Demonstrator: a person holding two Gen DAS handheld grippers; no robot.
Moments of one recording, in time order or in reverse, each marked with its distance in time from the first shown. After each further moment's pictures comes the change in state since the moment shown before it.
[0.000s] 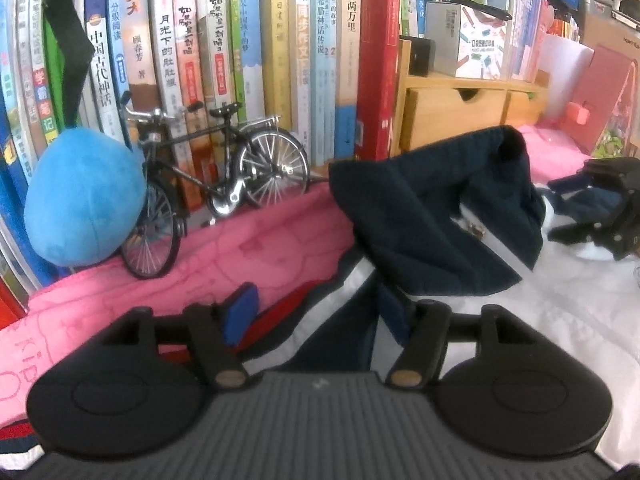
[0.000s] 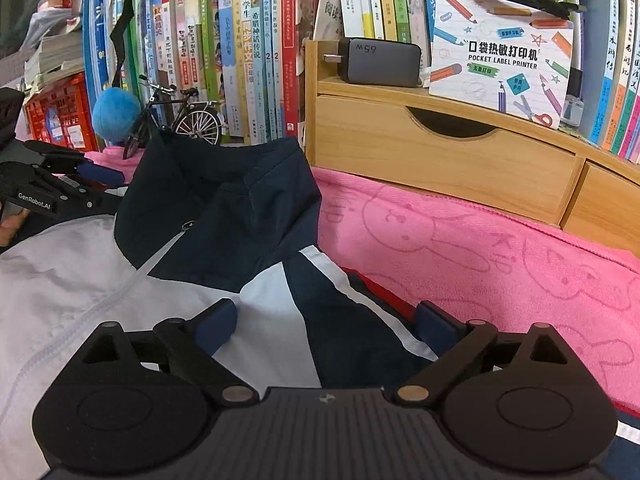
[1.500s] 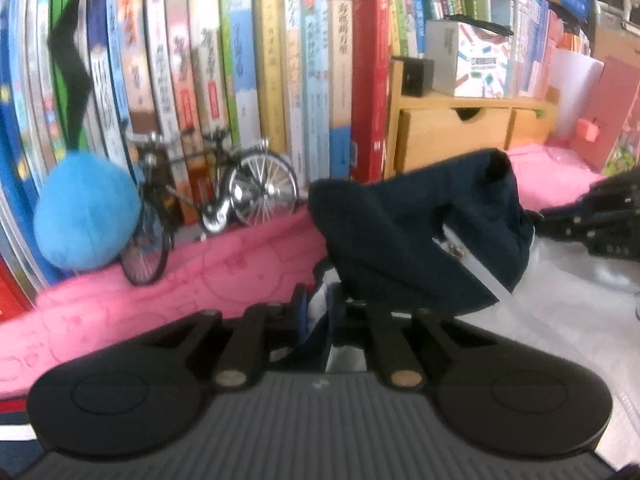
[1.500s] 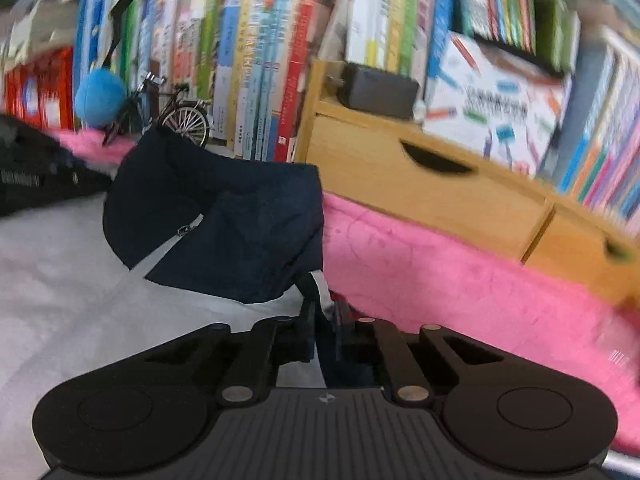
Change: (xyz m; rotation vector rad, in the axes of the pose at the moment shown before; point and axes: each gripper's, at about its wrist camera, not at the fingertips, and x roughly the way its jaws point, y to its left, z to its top) left arm -0.014 -0.033 0.005 -0.021 -0.090 0.109; right arm -0.009 0.038 0.011 -0.145 -0.032 -0.200
